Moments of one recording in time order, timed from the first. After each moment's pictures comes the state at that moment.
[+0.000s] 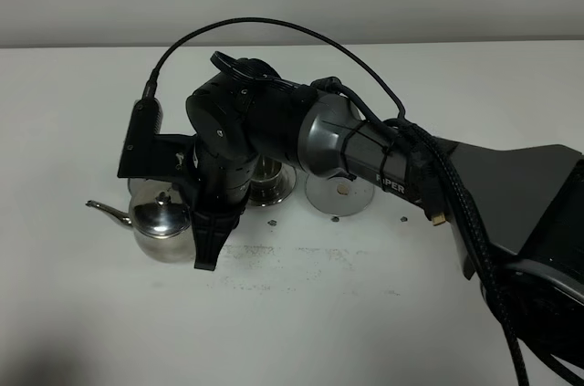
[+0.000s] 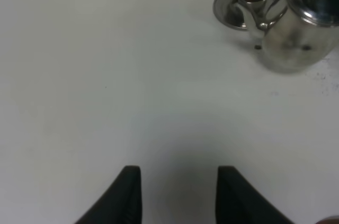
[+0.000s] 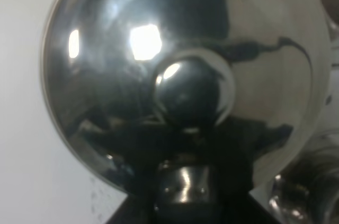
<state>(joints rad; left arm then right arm) 0.04 0.00 -0.46 -0.08 1.07 0.12 0.85 2.27 -1.93 0.00 0.99 -0.60</state>
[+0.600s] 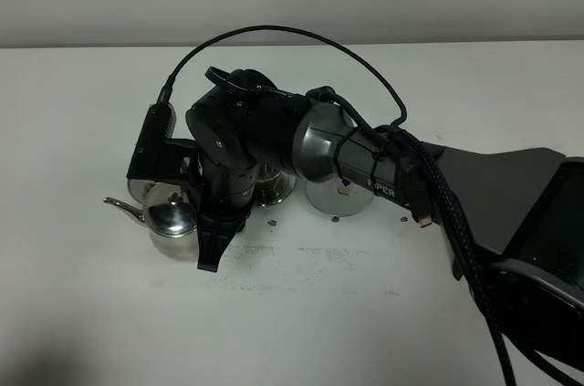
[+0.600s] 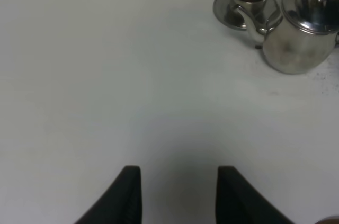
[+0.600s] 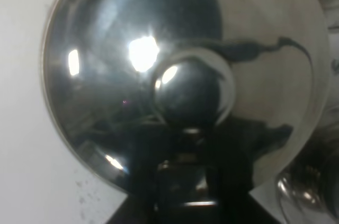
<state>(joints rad) 0.04 0.00 -0.46 -0.08 1.07 0.12 0.85 2.29 -1.93 -0.07 1.00 -0.52</state>
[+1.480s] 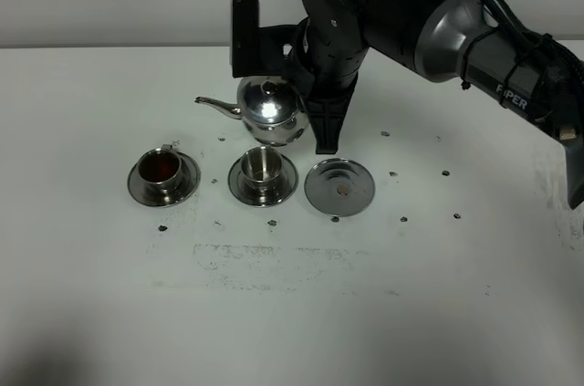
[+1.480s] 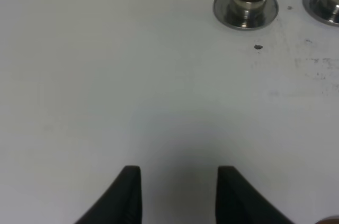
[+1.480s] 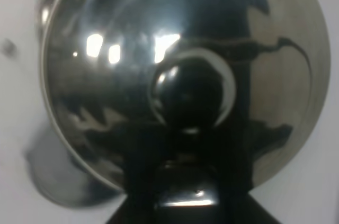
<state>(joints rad) 0.04 0.00 -0.46 -0.08 1.07 0.12 0.62 2.13 -1.93 -0.25 1.03 -0.88</state>
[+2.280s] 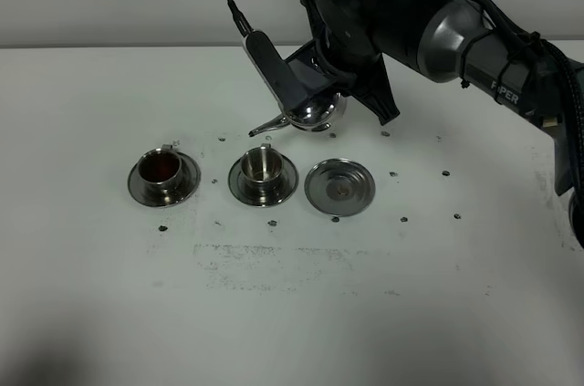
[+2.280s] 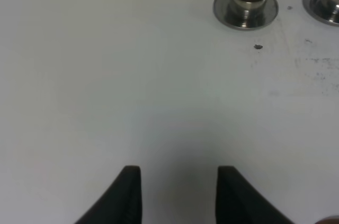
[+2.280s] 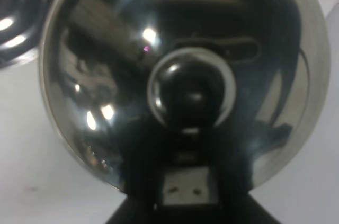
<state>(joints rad) 0.04 0.00 -0.46 -0.08 1.07 0.12 0.58 2.18 -1.93 -0.44 0.92 -1.36</state>
